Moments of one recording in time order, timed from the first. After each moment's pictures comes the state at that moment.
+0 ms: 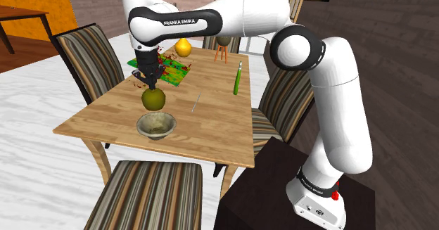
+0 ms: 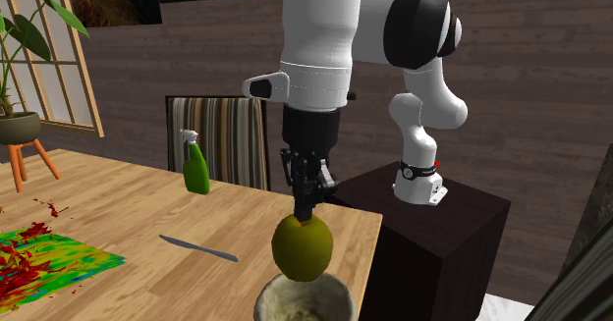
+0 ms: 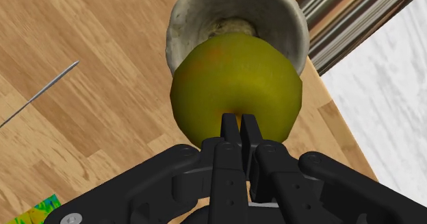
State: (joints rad) arm 0.20 0.56 0.18 -1.22 -0.19 1.77 0.53
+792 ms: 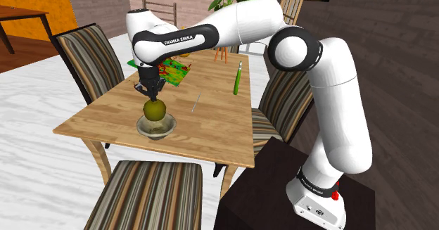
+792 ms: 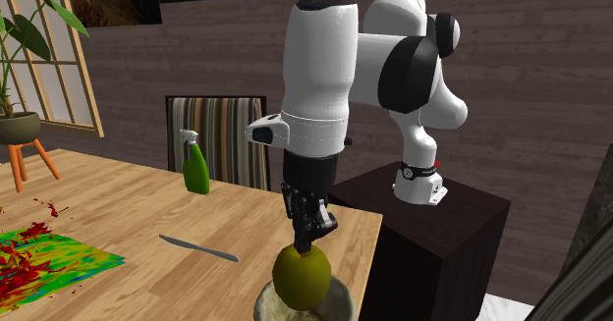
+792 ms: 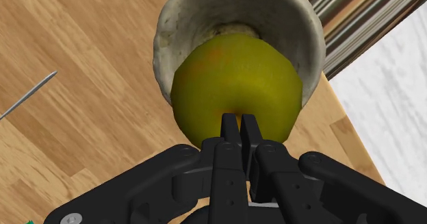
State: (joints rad) arm 0.20 0.57 0.17 -1.34 -0.19 1.91 0.55
